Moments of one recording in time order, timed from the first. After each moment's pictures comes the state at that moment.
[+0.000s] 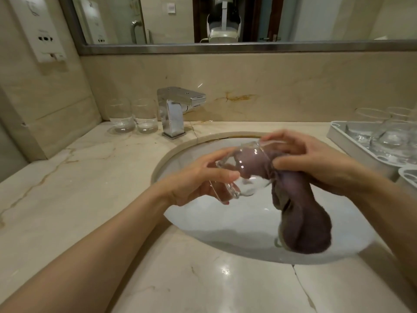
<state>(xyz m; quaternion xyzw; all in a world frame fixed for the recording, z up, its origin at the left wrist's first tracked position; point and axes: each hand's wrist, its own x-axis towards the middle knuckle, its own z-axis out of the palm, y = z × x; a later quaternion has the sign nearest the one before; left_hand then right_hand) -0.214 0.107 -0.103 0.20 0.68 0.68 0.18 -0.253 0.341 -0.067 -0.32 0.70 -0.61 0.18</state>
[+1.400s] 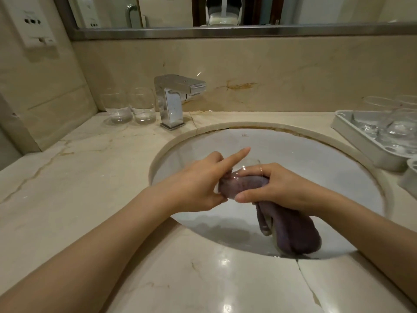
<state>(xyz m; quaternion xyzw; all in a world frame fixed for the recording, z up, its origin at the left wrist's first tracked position) -0.207 0.107 -0.117 0.24 0.96 0.15 -0.06 -0.242 0.306 -0.117 -0.31 0.80 -0.48 0.19</state>
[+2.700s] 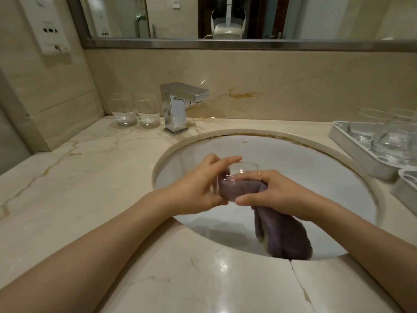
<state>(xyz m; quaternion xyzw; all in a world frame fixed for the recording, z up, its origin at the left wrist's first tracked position) -0.201 0.108 -0.124 0.23 0.91 0.34 -0.05 -0.237 0.309 -0.112 -0.32 0.80 -0.48 0.18</state>
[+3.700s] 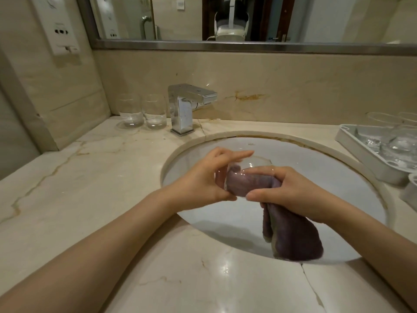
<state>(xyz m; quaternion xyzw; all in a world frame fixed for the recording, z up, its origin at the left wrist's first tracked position) -0.199 0.102 -0.114 0.24 0.86 0.43 -0.09 -0.233 0.307 -0.104 -0.33 0.77 -0.52 0.16</state>
